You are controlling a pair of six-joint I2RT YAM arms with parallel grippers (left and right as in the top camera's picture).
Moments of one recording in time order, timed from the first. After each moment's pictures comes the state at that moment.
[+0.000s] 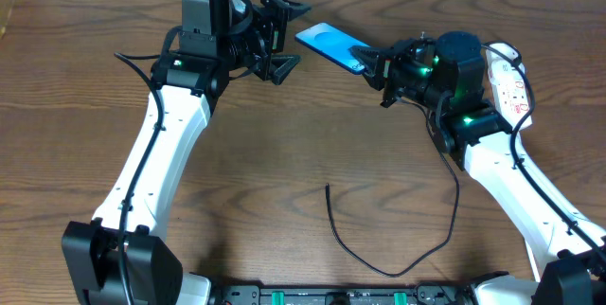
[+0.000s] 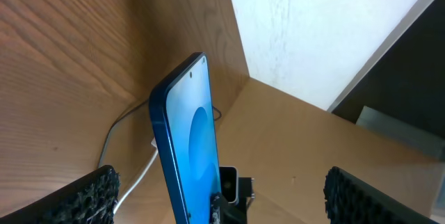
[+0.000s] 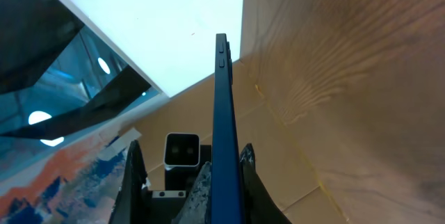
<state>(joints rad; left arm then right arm) -0.19 1.62 1.41 -0.39 0.67 -1.47 0.32 1.48 1.00 0.17 -0.56 1.83</state>
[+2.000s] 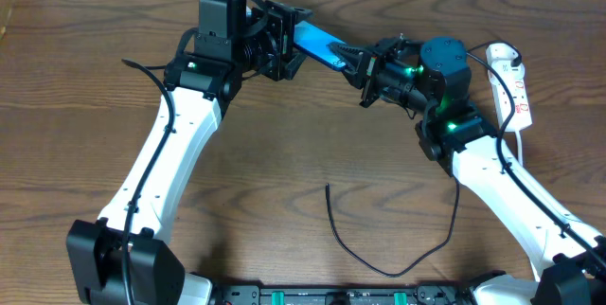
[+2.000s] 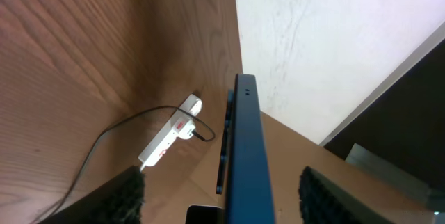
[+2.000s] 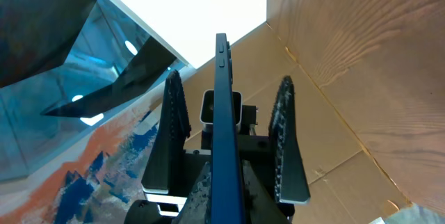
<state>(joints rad) -0.25 1.62 1.41 -0.39 0.52 -1.62 0.41 1.48 1.00 0.32 -0.55 2.03</state>
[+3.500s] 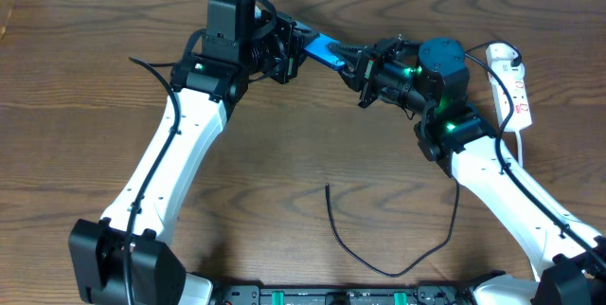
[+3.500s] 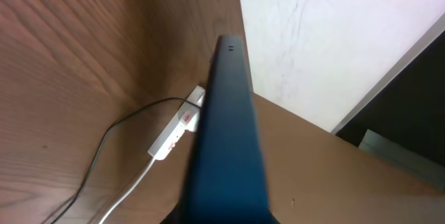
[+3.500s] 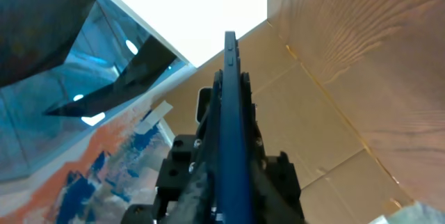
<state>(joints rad) -0.28 1.62 1.41 -0.39 0.52 -1.57 0.41 1.48 1.00 0.32 -0.54 2.04</state>
